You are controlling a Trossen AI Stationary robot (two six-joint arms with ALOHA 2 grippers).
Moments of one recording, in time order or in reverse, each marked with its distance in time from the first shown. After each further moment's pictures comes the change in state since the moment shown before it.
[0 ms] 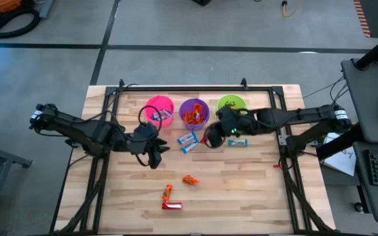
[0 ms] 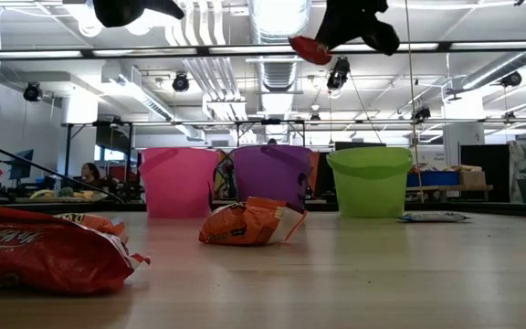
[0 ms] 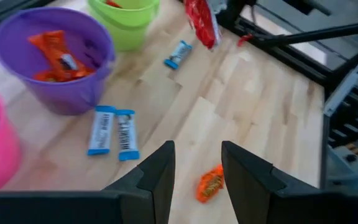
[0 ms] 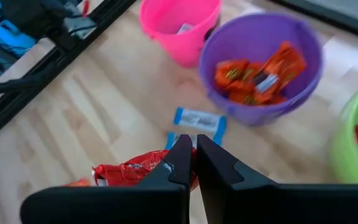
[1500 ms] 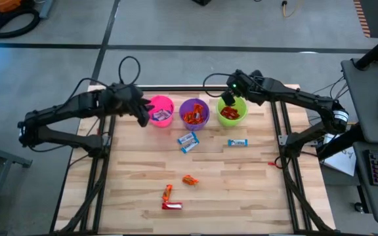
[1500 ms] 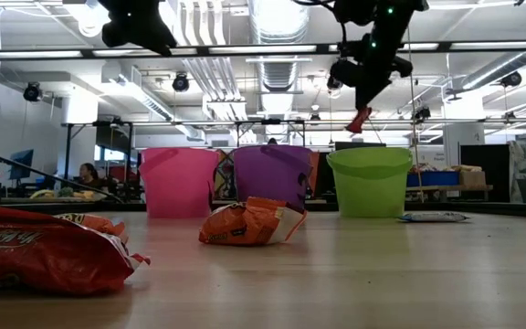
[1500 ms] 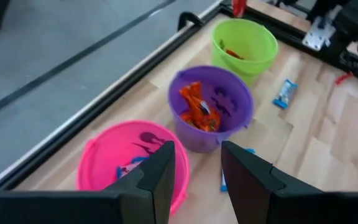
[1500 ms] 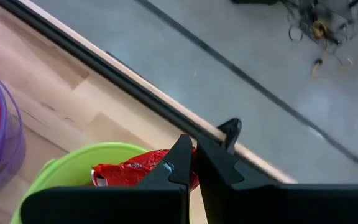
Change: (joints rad) left arm 0.570 -0.197 -0.011 -0.115 0.167 0.442; right arm -0.518 0.013 -0.022 -0.133 0.260 -0.520
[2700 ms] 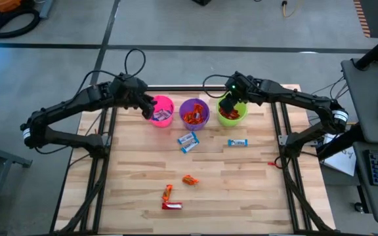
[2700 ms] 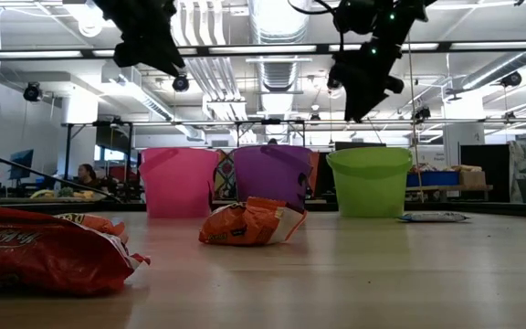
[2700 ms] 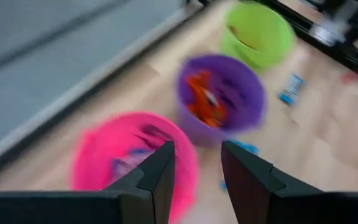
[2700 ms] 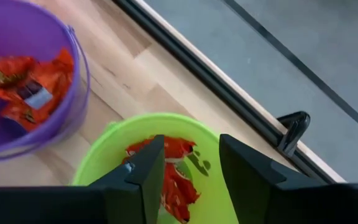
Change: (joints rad) left arm 0.173 0.084 -0.001 0.024 0.186 0.023; right arm -0.015 0.005 -0.056 0.050 -0.258 -0.071
